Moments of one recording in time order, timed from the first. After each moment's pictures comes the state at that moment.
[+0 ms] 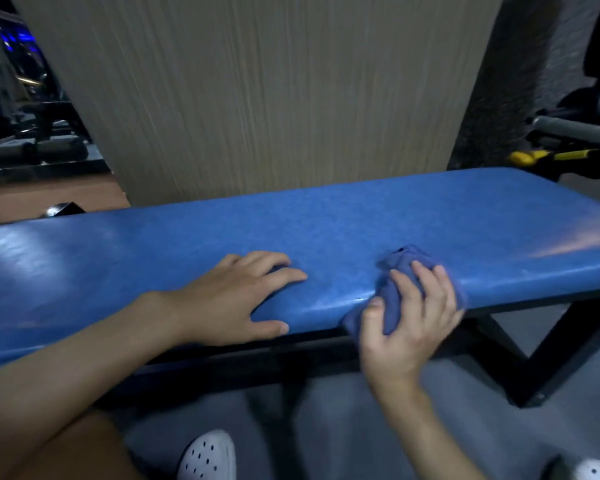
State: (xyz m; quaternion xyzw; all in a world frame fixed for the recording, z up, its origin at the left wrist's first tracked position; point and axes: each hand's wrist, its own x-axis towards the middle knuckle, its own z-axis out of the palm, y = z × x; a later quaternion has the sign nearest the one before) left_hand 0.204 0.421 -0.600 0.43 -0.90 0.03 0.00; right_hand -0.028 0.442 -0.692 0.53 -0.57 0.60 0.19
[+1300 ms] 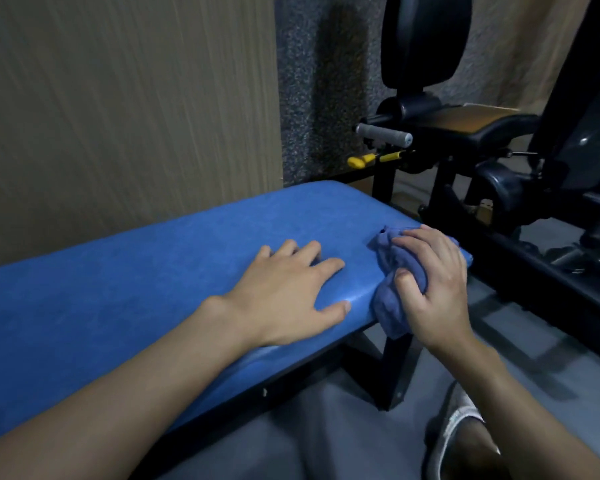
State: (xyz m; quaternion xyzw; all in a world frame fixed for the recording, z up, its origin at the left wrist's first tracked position) left_hand -0.139 0.337 -0.598 0.33 -0.94 0.09 0.04; right_hand -0.354 0.396 -0.664 0.59 -0.61 0.51 0.14
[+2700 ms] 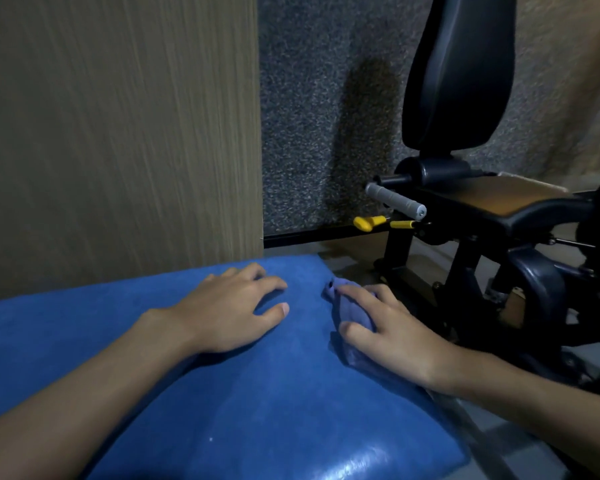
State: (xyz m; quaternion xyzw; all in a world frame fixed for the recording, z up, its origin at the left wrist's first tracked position) left_hand -0.222 0.186 -0.586 0.48 -0.88 -0.03 0.04; right_hand -0.467 0.254 -0.608 0.72 -0.63 0.20 -0.20
